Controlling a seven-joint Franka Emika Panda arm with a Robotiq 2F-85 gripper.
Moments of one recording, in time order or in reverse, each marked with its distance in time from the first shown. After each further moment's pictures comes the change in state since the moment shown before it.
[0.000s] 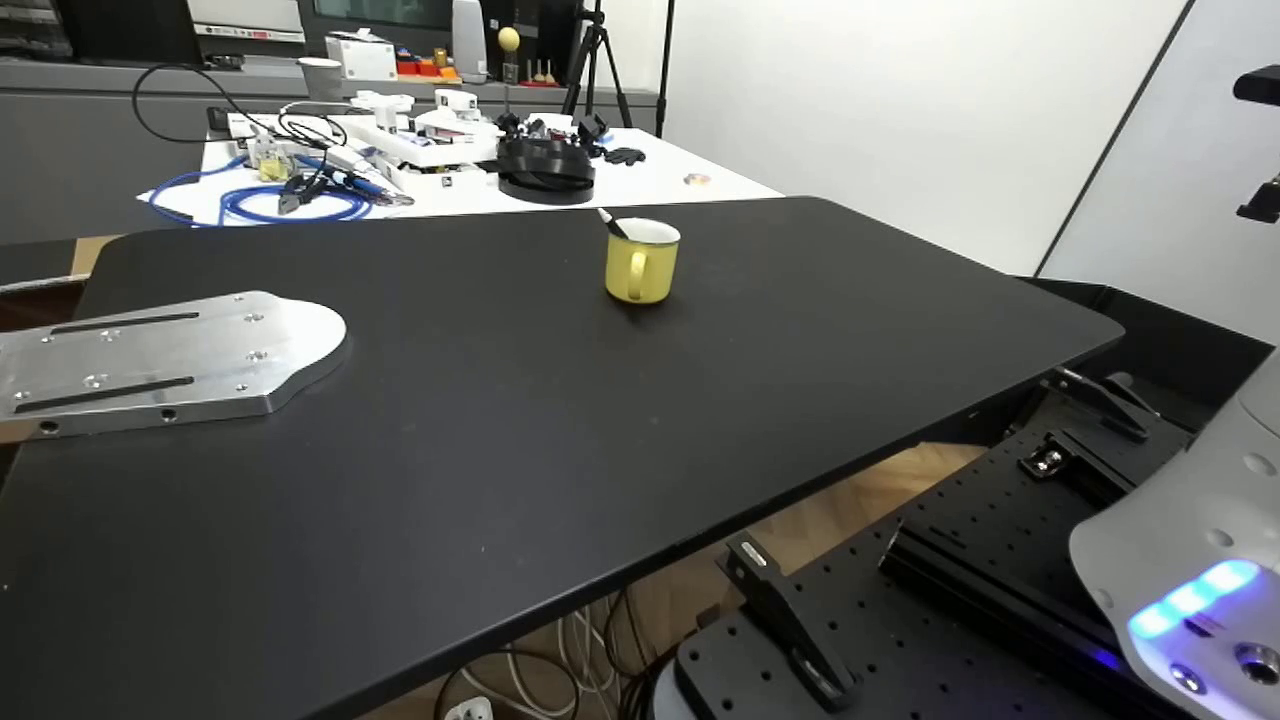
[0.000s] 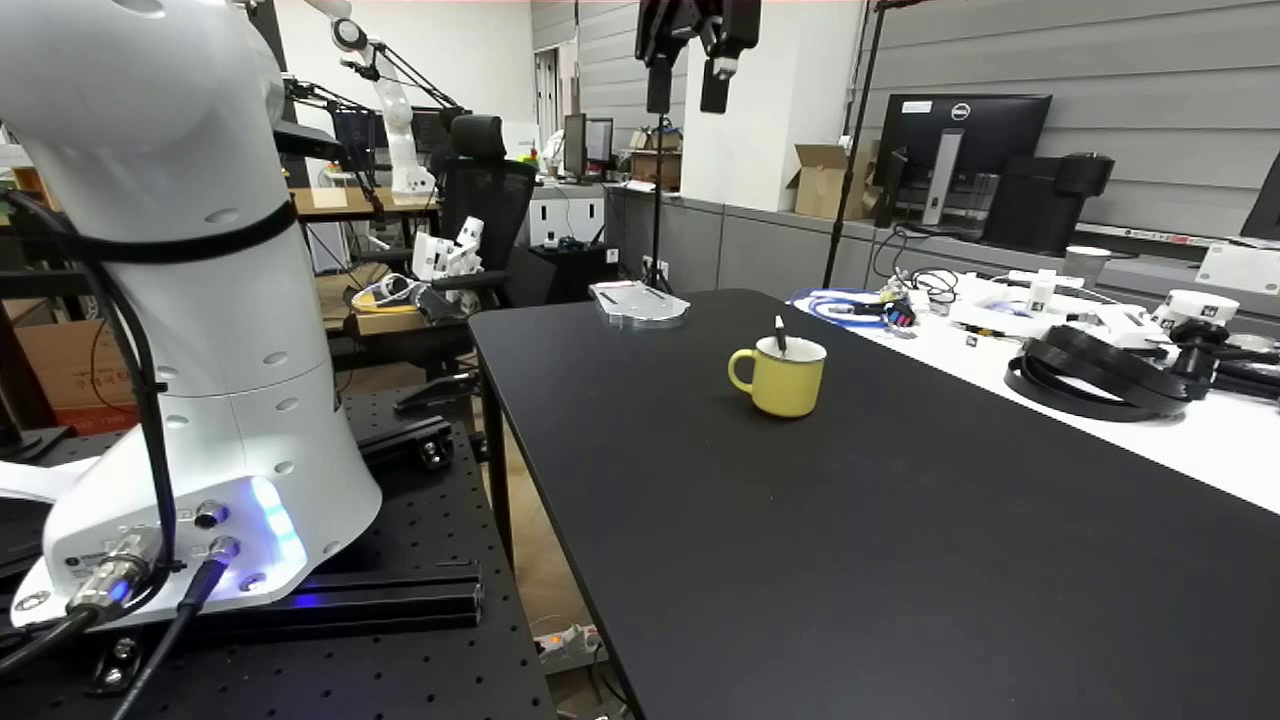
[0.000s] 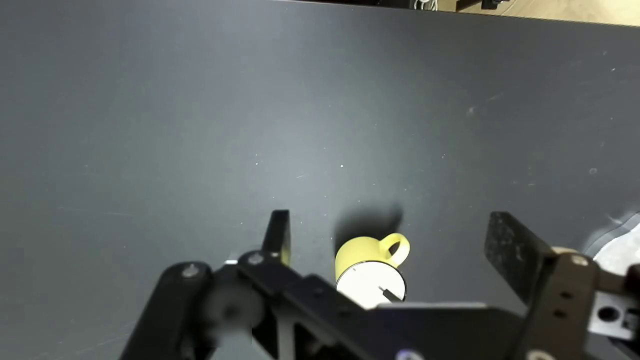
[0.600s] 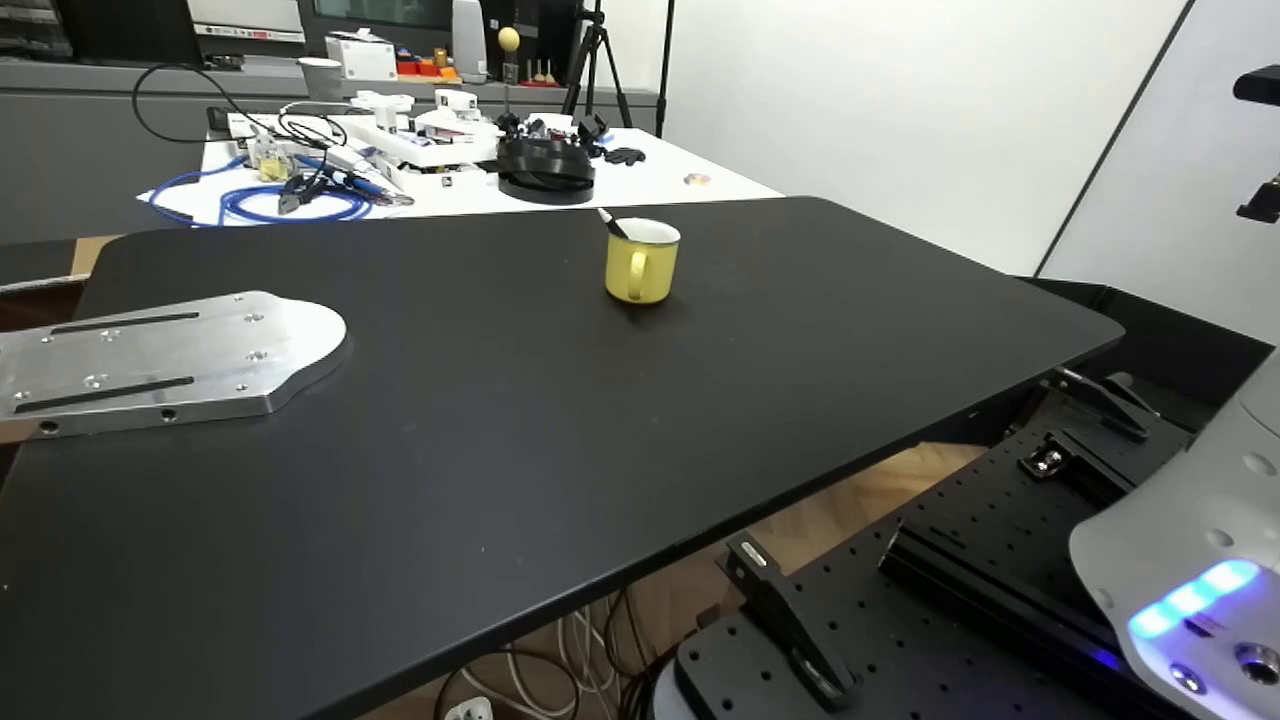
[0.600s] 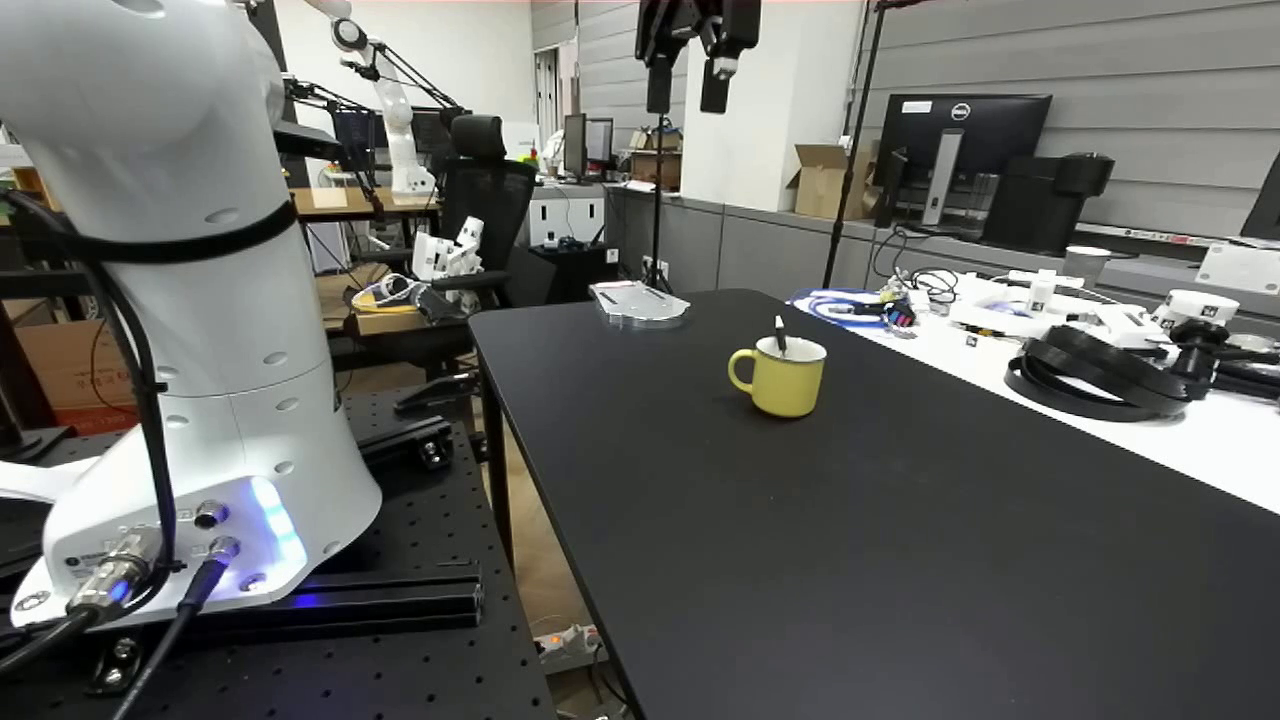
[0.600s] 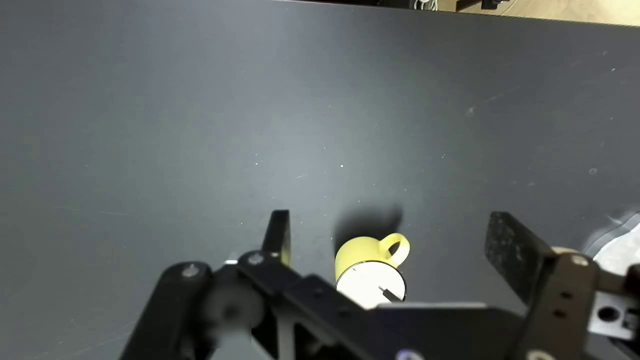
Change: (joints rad) arm 0.000 0.000 0.000 0.000 0.000 0.000 0.000
